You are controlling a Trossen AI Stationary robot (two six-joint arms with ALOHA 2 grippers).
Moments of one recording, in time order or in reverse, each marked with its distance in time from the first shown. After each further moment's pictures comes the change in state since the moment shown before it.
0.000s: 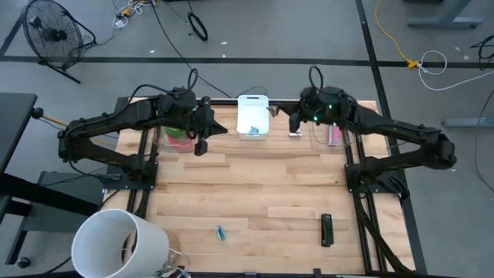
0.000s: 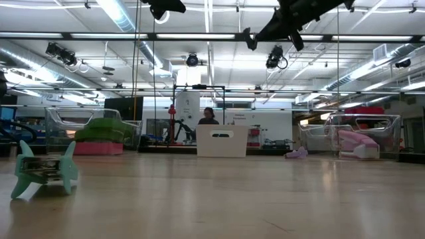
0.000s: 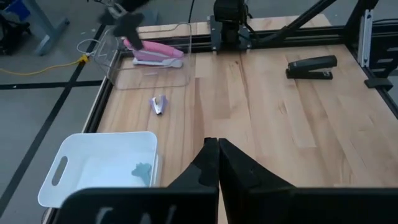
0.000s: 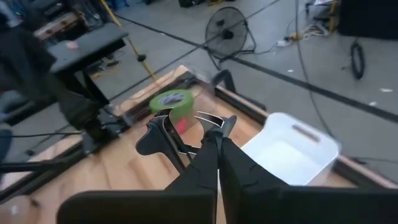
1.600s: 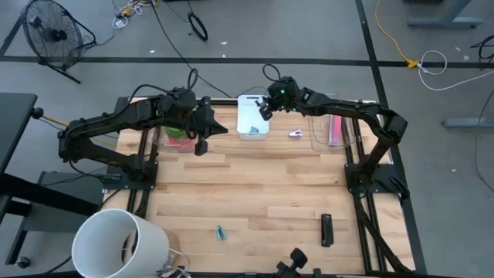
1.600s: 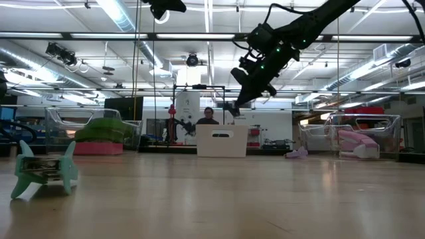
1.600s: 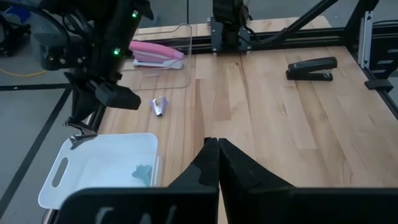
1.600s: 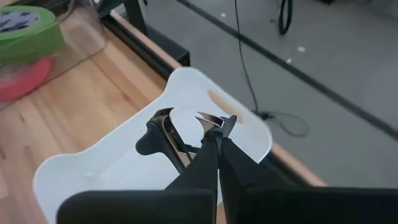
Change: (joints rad) left arm 0.000 0.000 0.000 0.006 -0.001 0.000; right arm -0.187 0.565 0.182 0.062 0.067 -0.234
